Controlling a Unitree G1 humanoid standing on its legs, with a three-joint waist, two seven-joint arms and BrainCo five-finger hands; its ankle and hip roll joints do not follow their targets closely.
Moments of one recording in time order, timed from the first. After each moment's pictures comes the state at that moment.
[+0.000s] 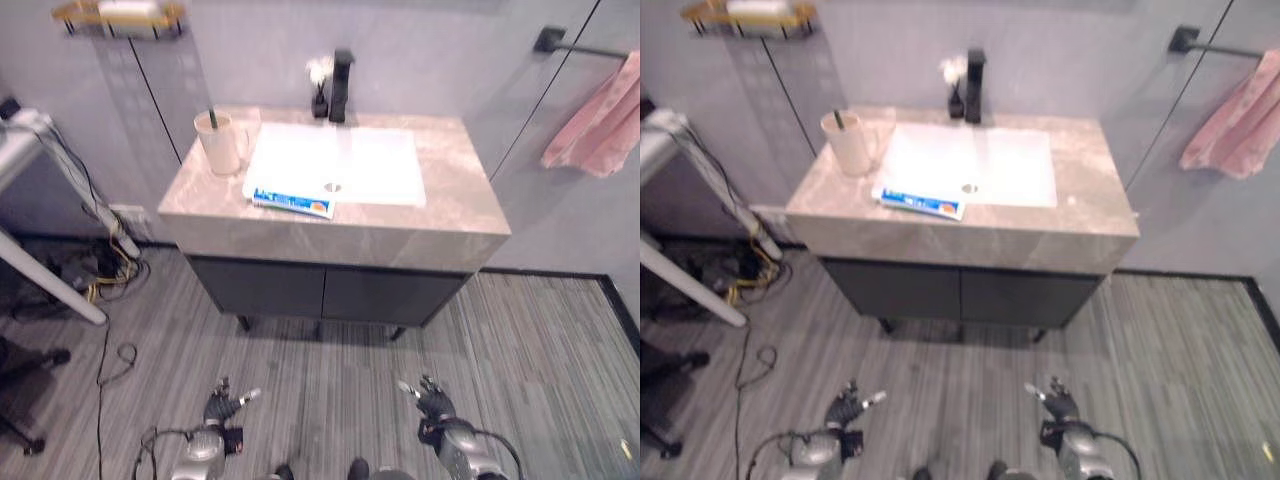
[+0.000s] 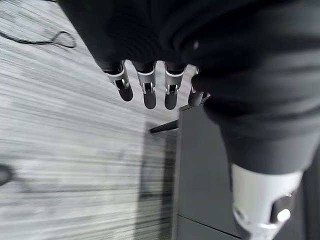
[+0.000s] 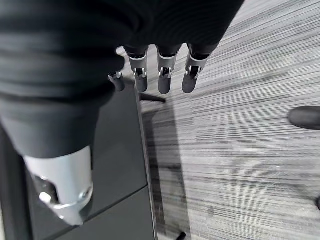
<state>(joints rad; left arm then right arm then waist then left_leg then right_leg) -0.11 0.27 -0.21 0.88 -0.34 -0.19 0.21 -0.17 -0.20 0.23 0.97 0.51 -0.17 -0.06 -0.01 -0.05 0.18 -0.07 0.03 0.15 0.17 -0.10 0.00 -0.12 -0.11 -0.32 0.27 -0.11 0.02</state>
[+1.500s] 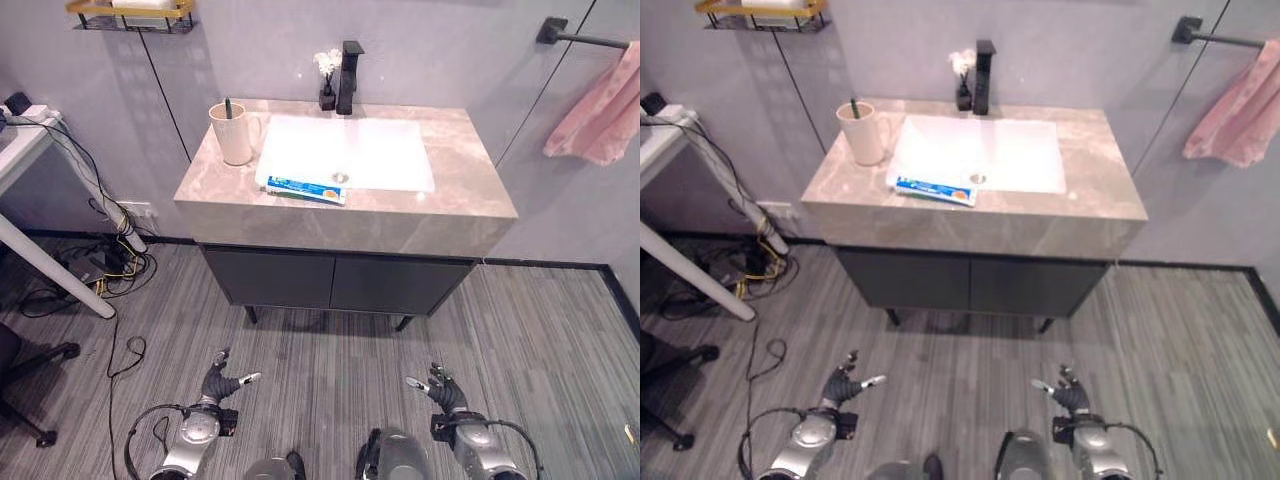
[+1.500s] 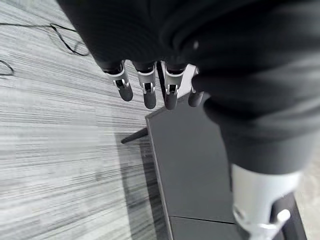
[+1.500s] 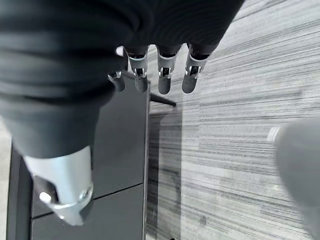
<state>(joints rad) -0.03 0.31 -0.24 0.81 -0.15 -0.21 0.21 -0.03 -0.28 0.22 0.90 0.41 -0.18 -0.08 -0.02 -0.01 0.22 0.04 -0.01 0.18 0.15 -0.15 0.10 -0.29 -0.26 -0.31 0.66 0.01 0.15</state>
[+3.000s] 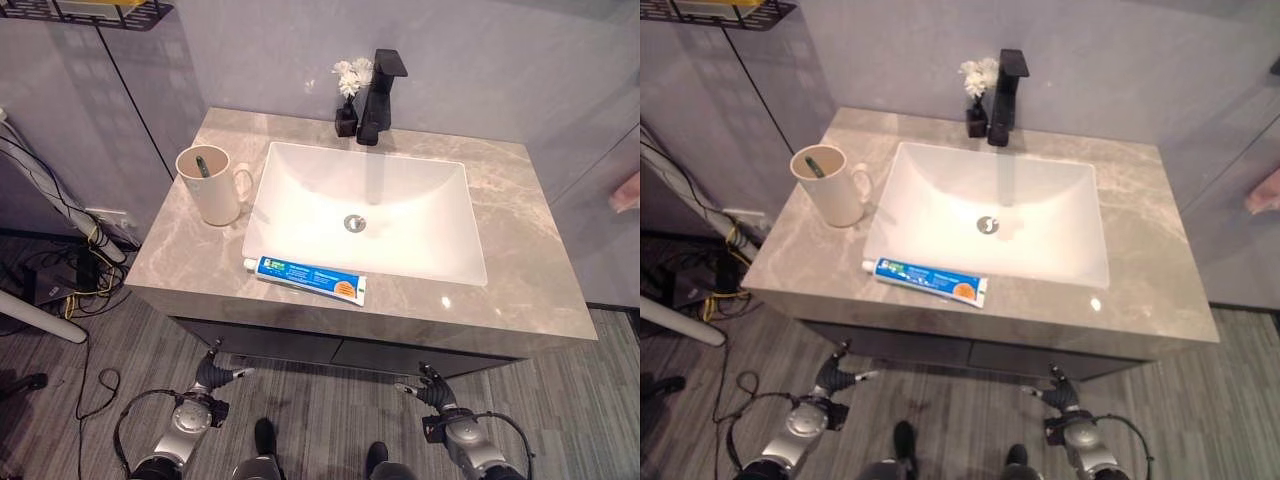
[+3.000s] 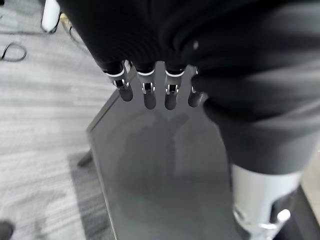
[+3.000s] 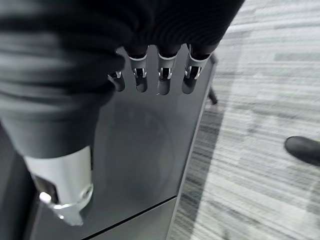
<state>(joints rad) -0.09 0.40 -0.30 0.80 -0.04 -0.21 0.24 -0.14 -0.26 0.29 0.95 0.24 -0.18 -0.13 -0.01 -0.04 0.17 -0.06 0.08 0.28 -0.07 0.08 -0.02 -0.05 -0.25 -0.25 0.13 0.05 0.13</state>
